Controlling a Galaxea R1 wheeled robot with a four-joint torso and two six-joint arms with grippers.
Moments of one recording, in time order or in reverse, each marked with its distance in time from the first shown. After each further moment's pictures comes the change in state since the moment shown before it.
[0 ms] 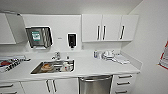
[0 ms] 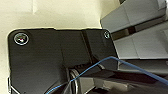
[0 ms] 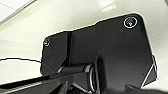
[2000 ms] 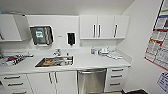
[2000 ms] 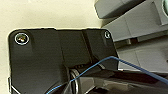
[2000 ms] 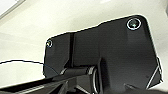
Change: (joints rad) left arm 0.000 -0.002 0.000 0.000 0.000 0.000; right arm 0.008 -0.002 0.017 0.000 0.000 0.000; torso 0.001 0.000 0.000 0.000
